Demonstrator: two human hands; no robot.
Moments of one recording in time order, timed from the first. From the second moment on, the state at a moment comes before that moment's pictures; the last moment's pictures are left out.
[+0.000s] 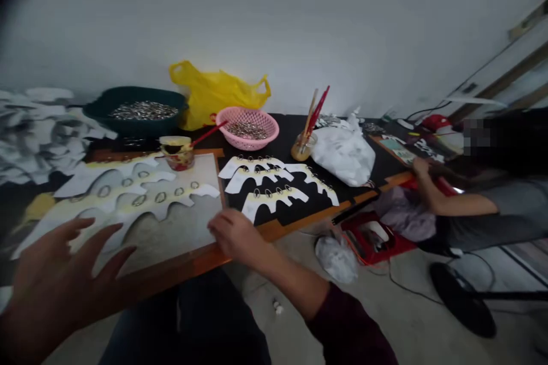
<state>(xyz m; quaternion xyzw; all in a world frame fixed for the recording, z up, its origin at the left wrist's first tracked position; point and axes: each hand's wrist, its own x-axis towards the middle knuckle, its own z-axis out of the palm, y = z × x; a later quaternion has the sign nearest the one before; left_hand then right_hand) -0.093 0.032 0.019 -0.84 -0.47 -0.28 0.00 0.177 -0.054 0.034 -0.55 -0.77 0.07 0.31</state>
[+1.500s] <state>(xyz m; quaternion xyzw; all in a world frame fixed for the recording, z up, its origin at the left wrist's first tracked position) -0.020 -0.066 0.023 -0.74 -0.44 -0.28 -0.43 0.216 -0.023 0.042 -0.55 -0.47 0.56 0.40</state>
